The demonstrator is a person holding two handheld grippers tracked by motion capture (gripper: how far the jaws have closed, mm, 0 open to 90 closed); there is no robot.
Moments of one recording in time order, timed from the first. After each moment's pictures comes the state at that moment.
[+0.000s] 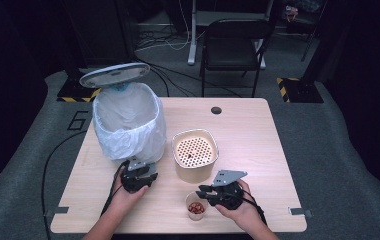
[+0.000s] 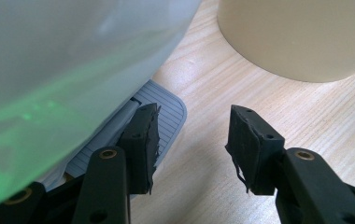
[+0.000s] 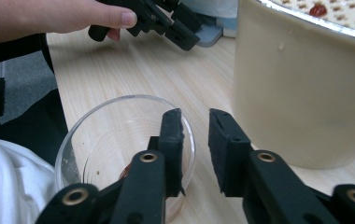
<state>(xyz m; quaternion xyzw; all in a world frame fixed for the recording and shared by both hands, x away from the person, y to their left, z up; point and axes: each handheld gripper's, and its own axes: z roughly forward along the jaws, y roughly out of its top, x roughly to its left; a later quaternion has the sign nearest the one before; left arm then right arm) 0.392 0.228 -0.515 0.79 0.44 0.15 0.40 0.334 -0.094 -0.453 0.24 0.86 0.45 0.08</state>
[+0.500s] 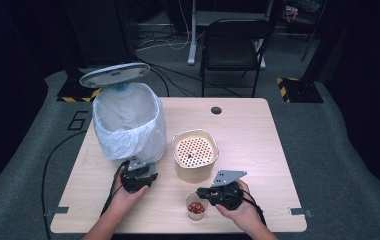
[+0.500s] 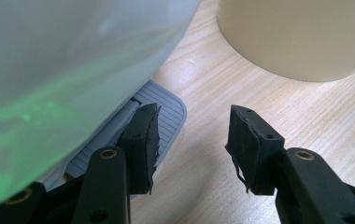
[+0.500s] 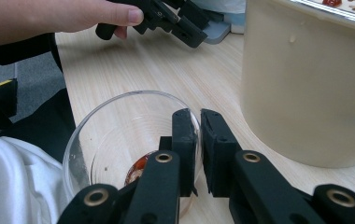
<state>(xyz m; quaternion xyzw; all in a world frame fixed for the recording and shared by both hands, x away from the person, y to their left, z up) 0.392 0.231 -0.514 0.80 0.43 0.16 0.38 0.336 -0.095 -0.456 0.24 0.86 0.45 0.06</state>
